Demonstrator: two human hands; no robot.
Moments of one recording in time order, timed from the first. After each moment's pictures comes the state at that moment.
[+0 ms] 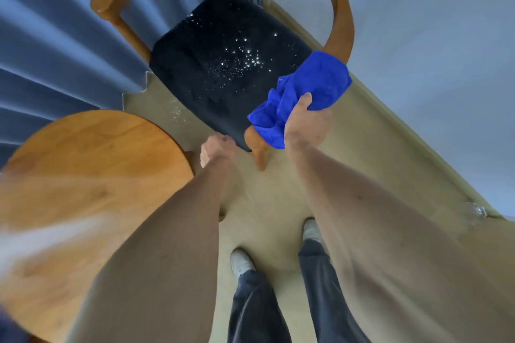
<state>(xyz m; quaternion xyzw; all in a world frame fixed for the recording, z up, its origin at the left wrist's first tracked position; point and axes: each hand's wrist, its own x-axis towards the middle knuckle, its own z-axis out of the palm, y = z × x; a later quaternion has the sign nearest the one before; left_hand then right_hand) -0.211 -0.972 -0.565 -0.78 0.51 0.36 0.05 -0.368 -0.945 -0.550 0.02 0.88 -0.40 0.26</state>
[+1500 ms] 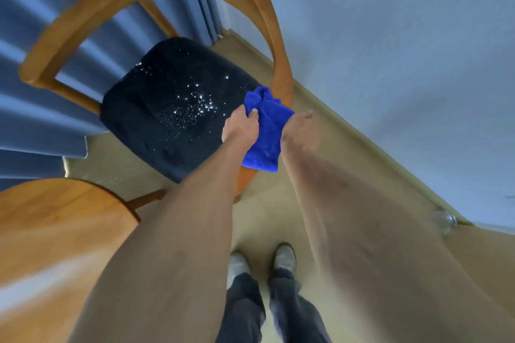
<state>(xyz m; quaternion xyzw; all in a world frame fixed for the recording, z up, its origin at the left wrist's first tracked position) -0.424 -1.058 -0.542 -0.64 0.63 0.43 -0.01 -0.519 -0.995 -0.562 -0.02 0.91 -0.31 0.28</state>
